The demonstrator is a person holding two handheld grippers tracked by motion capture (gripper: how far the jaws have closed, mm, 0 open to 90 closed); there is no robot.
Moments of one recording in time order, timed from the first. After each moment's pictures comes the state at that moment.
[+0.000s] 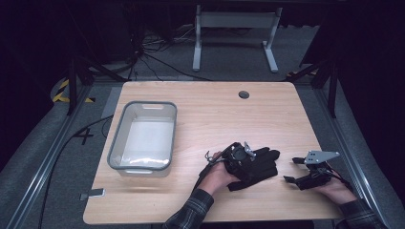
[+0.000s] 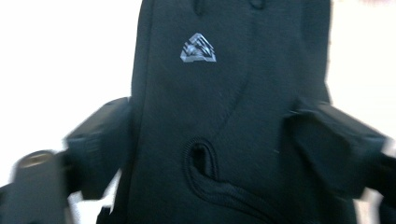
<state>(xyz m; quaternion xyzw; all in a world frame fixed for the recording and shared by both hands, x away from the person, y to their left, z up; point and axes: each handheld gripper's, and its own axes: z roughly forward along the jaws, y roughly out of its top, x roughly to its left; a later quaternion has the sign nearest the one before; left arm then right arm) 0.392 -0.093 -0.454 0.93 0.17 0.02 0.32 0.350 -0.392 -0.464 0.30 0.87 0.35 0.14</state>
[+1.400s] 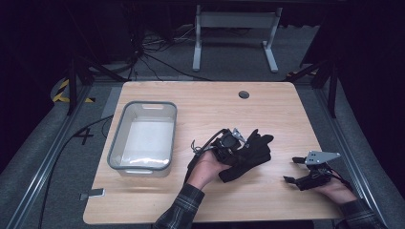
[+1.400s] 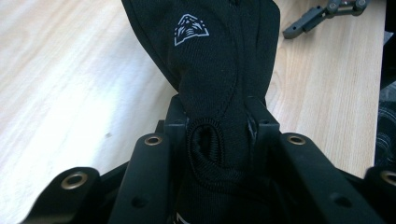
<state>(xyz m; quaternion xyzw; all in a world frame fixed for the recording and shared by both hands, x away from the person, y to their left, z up) 0.397 -0.046 -0.384 0.91 0.21 0.00 0.35 0.350 -0.394 -0.467 0.30 0.87 0.37 0.14</state>
